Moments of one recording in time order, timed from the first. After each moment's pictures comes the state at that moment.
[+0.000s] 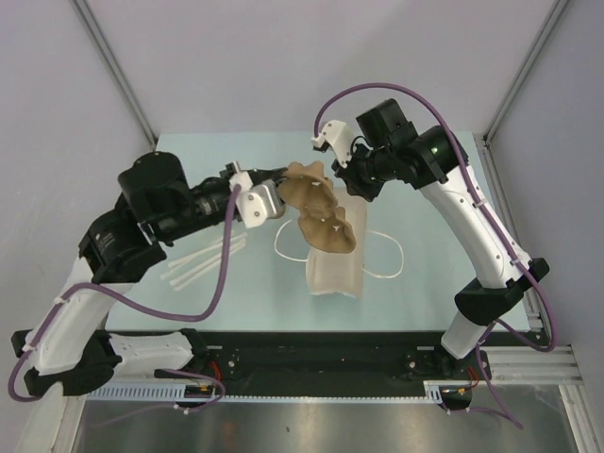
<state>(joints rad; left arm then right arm) -0.90 1.11 1.77 -0.72 0.17 0.75 0.68 1.69 2.21 -1.36 -0.15 -0.41</state>
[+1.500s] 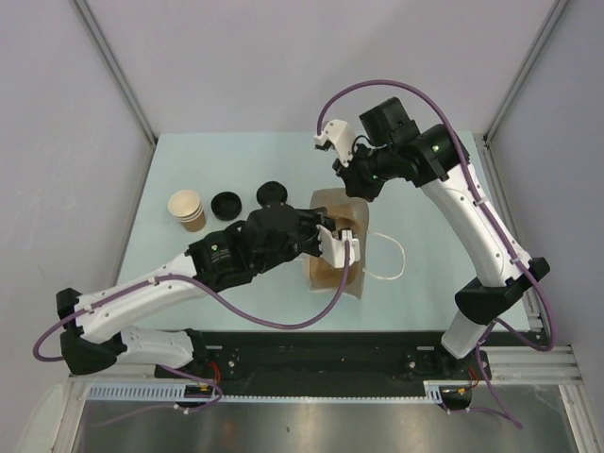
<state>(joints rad) -1.15 1.21 1.33 -0.46 -0.25 0.91 0.66 1.70 2.20 -1.36 -0.21 -0.41</state>
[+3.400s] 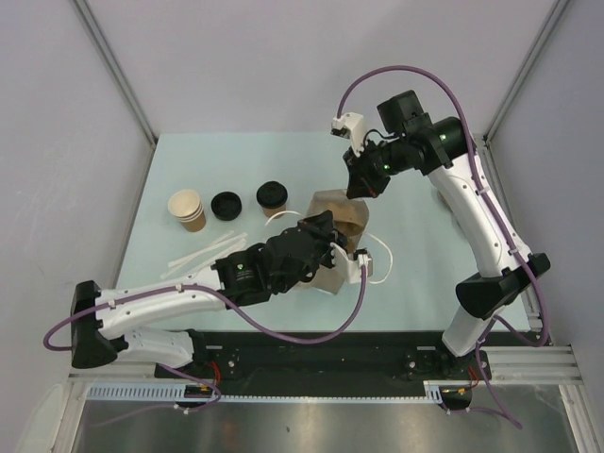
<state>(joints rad) -1.23 1.23 1.11 -0.15 -0.48 1.08 0.52 1.71 2.16 -1.35 -0.50 -0.34</state>
